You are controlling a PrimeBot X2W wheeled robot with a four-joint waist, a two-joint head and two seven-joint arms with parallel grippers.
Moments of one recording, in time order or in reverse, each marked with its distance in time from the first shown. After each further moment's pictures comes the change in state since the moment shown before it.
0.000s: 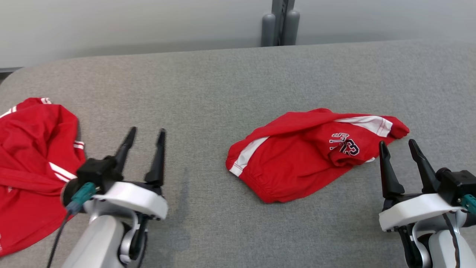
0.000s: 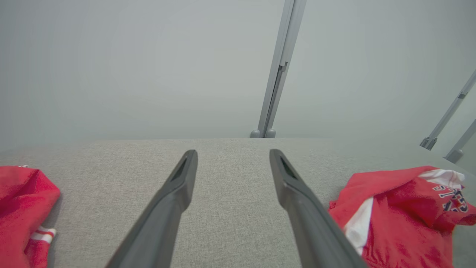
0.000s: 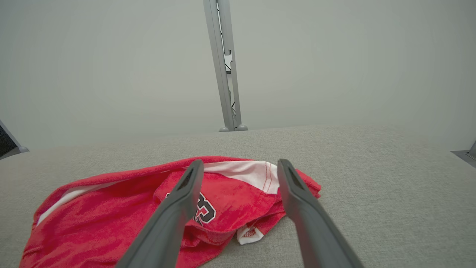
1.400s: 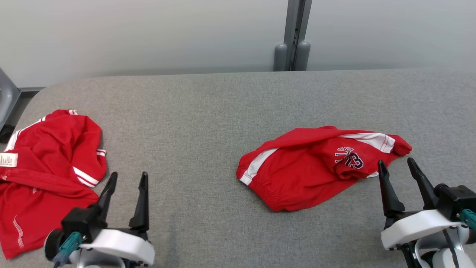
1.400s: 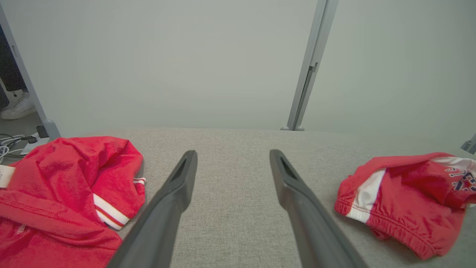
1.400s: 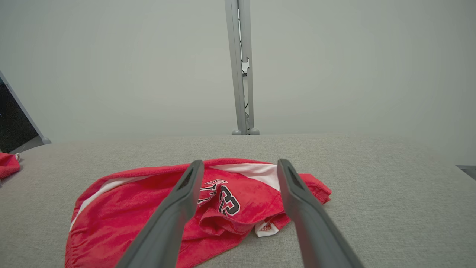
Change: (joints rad) left arm 0.280 0.080 0.066 -0.230 0.016 0.107 0.026; right arm 0.097 -0.009 0.003 -0.065 -0.016 0.000 0.058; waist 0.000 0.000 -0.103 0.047
